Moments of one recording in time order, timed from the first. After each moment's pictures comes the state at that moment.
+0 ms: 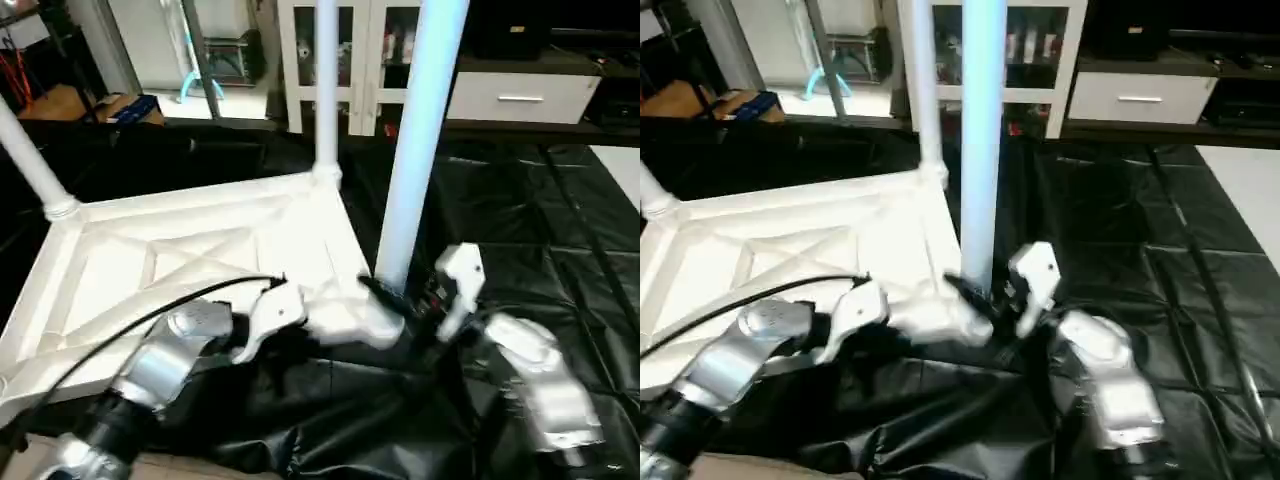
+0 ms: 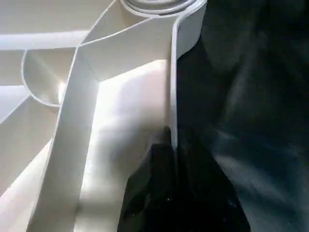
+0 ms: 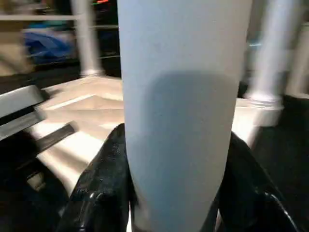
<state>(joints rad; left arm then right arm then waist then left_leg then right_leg) -0.37 0.41 -0.38 0.23 0.04 0.25 -0.99 -0.18 -0.24 0.10 0.14 0.28 0.03 0.69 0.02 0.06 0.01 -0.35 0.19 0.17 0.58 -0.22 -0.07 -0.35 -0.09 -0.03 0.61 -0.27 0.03</state>
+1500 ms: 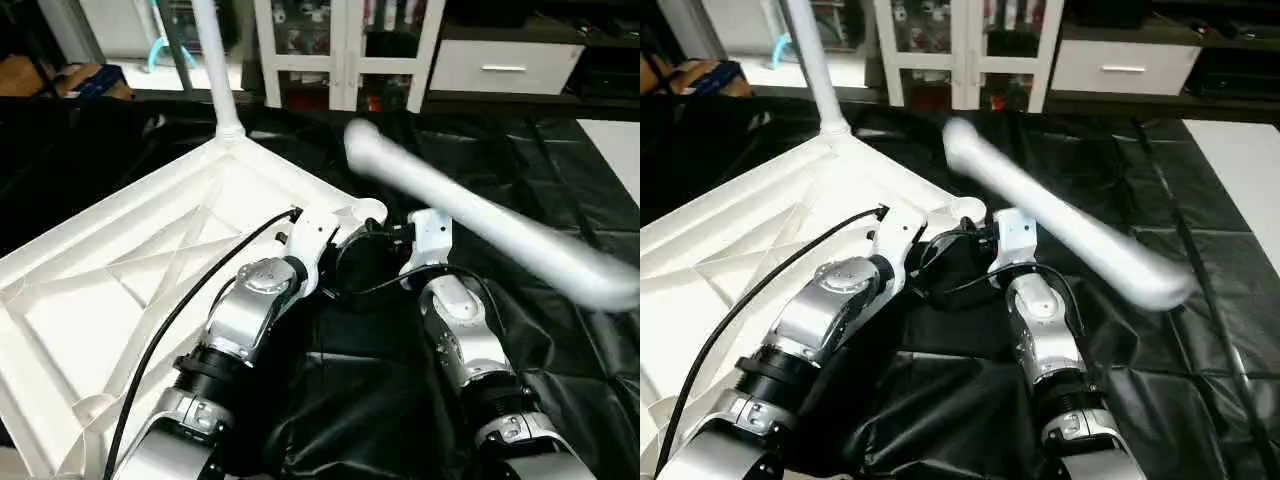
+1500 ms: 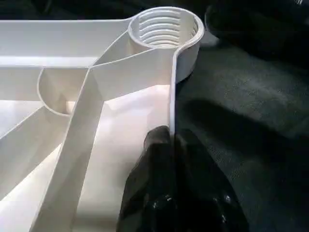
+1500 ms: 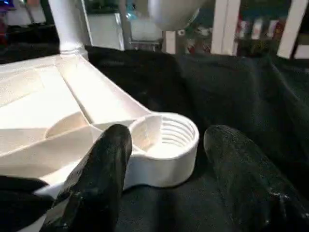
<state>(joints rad) -0.58 0.04 -0.18 0.41 0.05 0.47 -0.39 -0.50 -0.04 0.00 0.66 0.11 -0.18 0.24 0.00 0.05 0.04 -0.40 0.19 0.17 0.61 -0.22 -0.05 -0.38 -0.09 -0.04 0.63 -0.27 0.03</state>
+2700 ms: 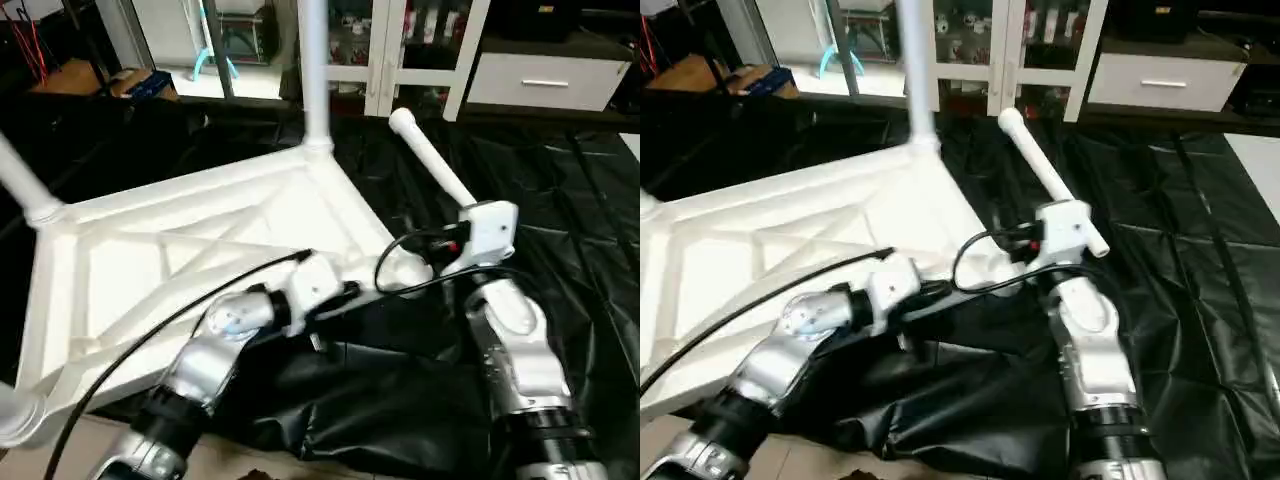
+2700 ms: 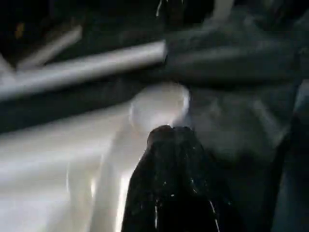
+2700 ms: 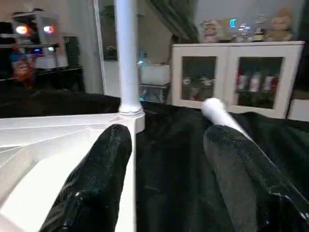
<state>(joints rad) -0.44 0.21 -0.34 0.38 0.03 -0.22 -0.79 -0.29 -0.14 -0.06 0.20 0.17 -0.07 0.29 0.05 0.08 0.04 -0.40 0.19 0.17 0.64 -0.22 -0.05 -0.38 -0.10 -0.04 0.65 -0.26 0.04</state>
